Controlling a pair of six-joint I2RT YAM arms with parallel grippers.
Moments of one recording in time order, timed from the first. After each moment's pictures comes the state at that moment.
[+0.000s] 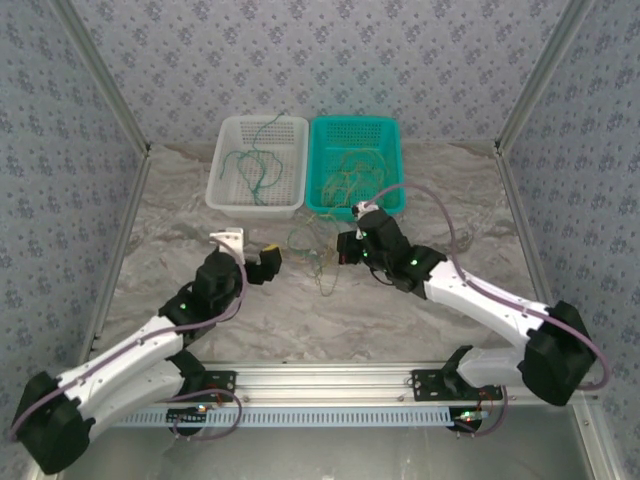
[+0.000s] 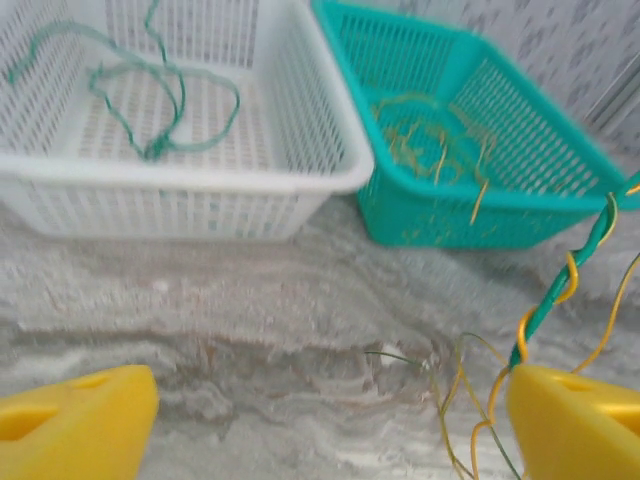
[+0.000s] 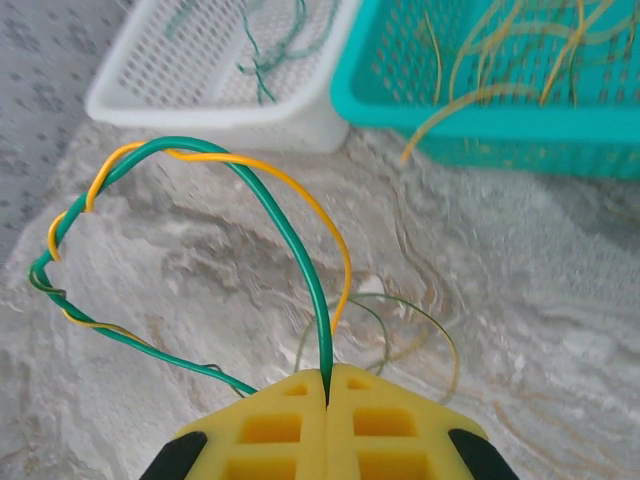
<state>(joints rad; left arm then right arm) -0.70 0.77 0.42 0.04 -0.31 -0.42 0.77 1.23 0.88 -0.21 0.08 0.58</state>
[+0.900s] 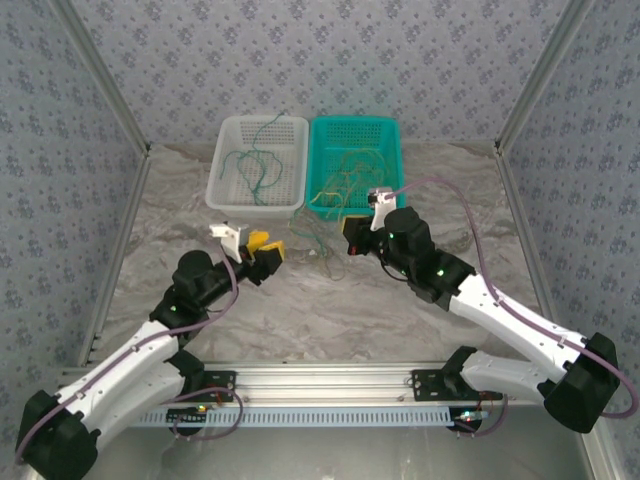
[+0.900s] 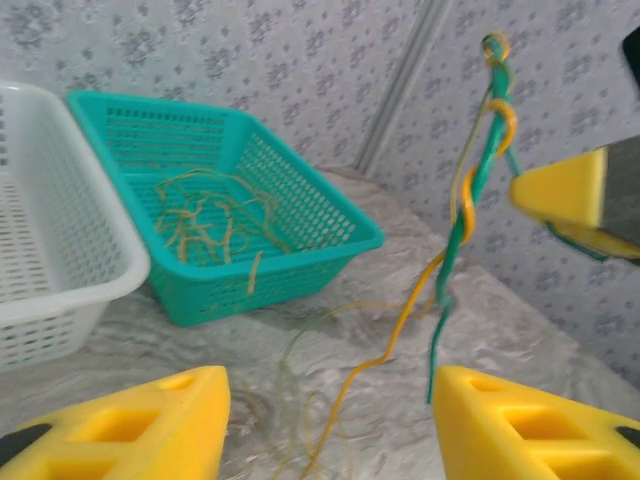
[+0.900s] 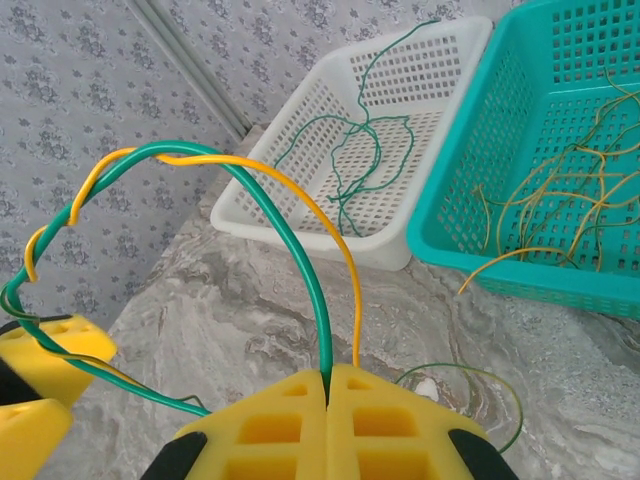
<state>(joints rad) -0.59 0.75 0.41 0.29 0.22 -0.37 0.77 1.07 0.88 -0.13 0.09 0.53</state>
